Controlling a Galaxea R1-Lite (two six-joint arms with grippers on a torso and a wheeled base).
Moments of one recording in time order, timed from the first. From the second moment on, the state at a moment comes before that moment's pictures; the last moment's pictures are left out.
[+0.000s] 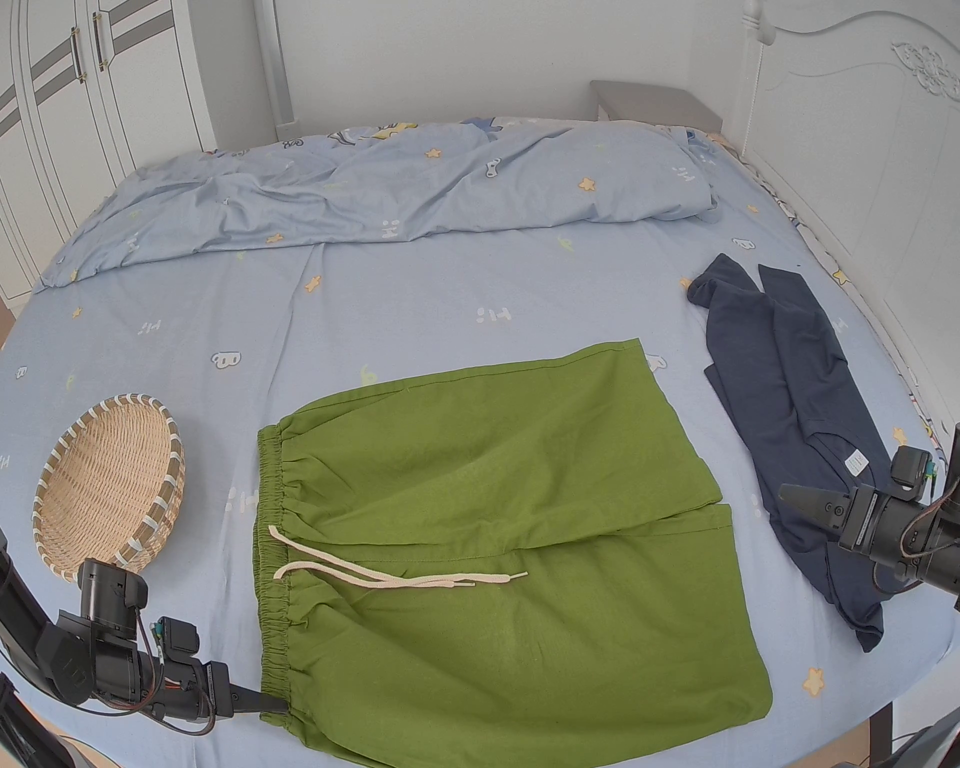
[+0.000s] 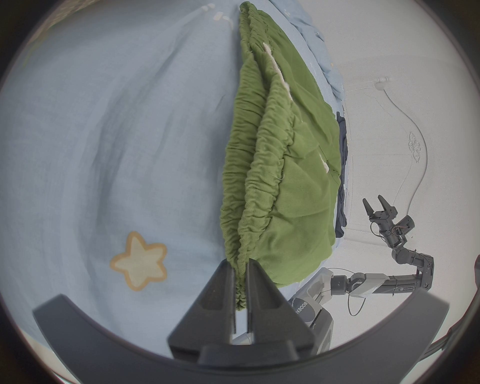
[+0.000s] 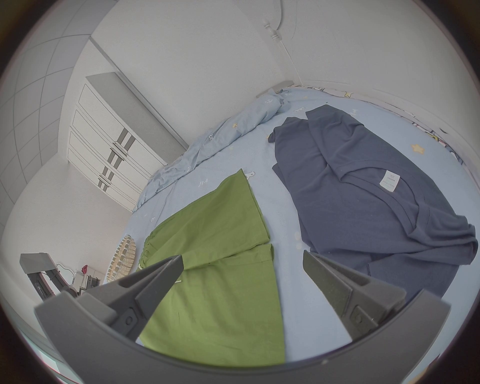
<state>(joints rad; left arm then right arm) 0.05 1.77 -0.09 -0.56 -0.72 -0.26 0.08 1.39 -0.30 -0.69 0.31 0.38</state>
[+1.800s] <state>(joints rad) 0.15 1.67 -0.02 -0.54 -0.72 -0.23 0.06 1.81 -0.02 -0.65 0.72 0.19</state>
